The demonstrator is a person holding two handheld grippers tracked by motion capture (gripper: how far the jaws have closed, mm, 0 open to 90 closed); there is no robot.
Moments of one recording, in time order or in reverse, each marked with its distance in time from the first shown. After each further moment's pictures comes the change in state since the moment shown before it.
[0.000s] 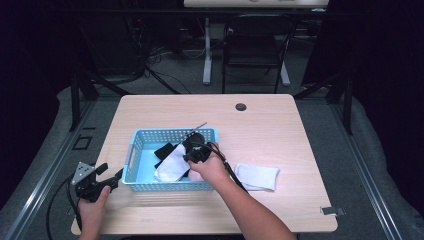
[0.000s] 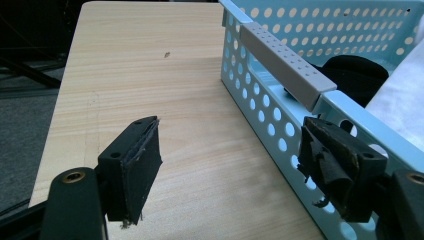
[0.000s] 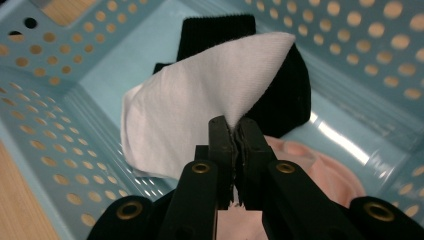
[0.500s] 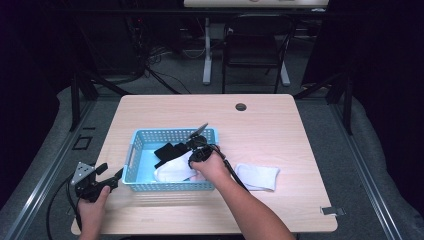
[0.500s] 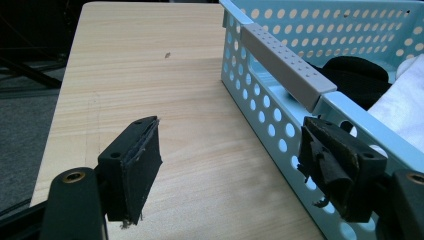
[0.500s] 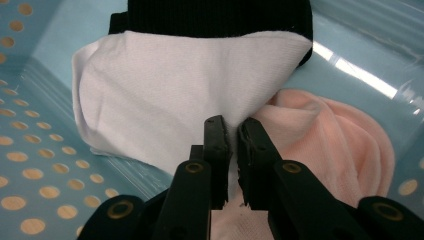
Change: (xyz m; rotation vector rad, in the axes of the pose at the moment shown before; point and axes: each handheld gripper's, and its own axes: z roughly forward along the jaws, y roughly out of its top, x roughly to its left) left arm 0.000 0.000 0.000 -0.002 0.001 -0.001; right arm -0.021 -0.006 0.030 0.226 0.022 0.181
